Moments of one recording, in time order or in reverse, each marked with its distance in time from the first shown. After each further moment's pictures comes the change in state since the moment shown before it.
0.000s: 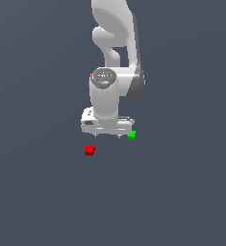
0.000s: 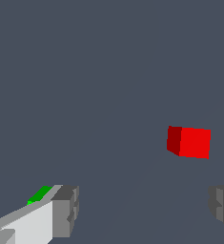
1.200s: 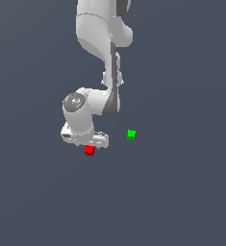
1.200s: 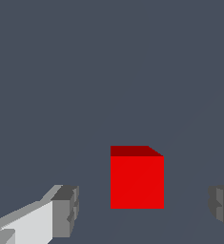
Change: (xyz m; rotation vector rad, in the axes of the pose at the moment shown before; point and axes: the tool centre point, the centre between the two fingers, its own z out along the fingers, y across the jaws) arm 0.017 0.095 0.075 -0.008 0.007 0.088
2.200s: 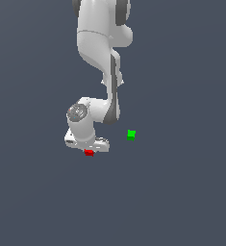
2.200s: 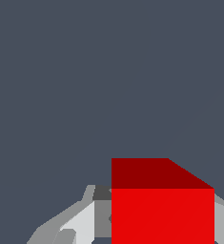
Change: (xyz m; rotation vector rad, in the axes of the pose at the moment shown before) arm 0.000 -0.001 0.045 0.001 -0.001 -0.001
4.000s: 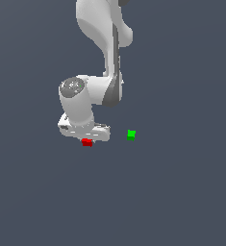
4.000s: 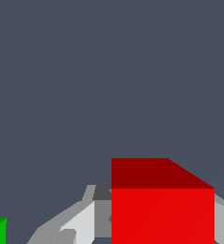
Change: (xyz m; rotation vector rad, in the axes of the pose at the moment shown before) arm -0.004 -0.005 -0.097 0.000 0.001 0.001
